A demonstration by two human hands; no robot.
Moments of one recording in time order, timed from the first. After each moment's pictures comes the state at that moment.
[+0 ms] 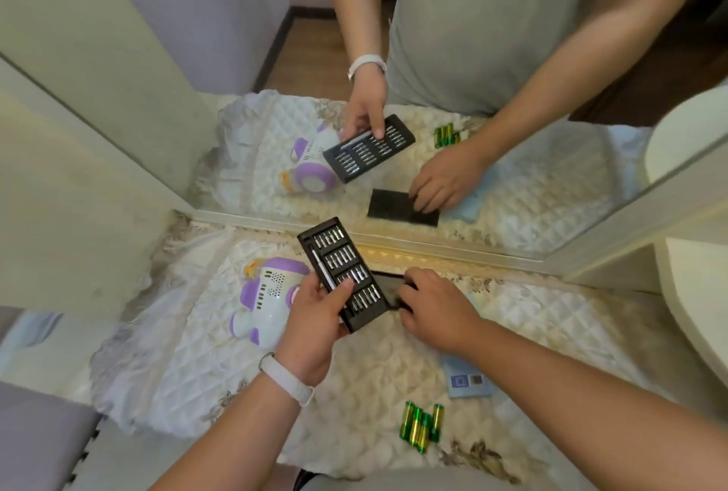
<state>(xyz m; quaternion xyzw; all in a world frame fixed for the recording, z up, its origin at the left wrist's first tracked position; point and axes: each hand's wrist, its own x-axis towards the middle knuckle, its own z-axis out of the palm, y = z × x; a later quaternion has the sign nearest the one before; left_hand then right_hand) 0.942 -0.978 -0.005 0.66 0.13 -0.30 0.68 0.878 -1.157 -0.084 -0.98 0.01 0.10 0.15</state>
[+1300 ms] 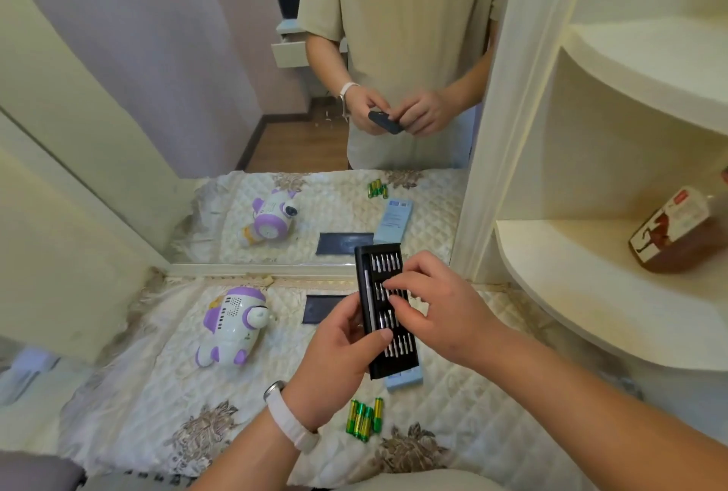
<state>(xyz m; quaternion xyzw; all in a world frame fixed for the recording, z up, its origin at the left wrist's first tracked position) 0.799 -1.018 0.074 0.65 -0.18 -0.35 0.65 0.736 -1.187 0.075 -0.91 0.02 -0.22 0.35</state>
